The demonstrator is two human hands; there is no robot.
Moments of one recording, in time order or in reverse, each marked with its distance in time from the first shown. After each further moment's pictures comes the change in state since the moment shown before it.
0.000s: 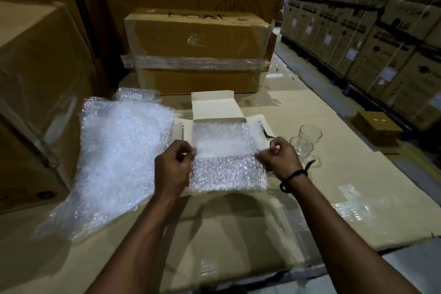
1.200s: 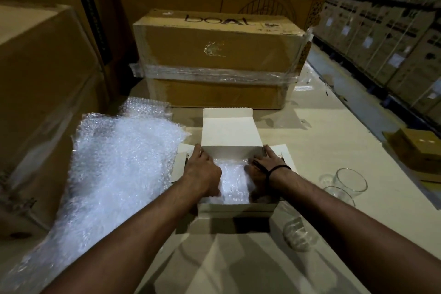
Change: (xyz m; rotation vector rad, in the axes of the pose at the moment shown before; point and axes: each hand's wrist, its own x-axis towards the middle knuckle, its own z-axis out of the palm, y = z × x) left_hand 0.121 -0.020 0.088 1.480 -0.882 0.373; right_hand 0.141 -0.032 0.059 -1.714 -0.746 -0.338
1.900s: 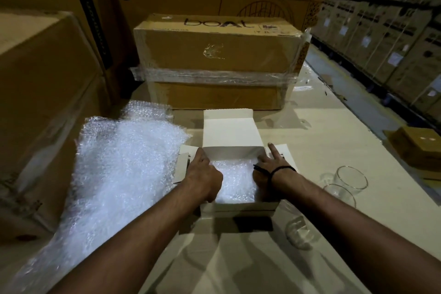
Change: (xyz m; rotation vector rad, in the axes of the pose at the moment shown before) left_hand -0.010 0.005 -0.008 0.054 -0.152 0.012; right_hand -0.002 0.000 0.011 -0.042 0.009 0.025
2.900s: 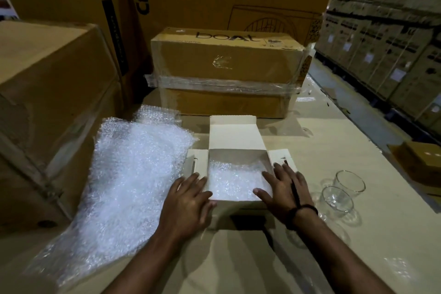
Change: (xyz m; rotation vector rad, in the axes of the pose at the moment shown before) left_hand -0.076 0.012 0.088 -0.612 0.927 -0.102; right_hand -0.051 -0.023 0.051 0.511 0.403 0.271
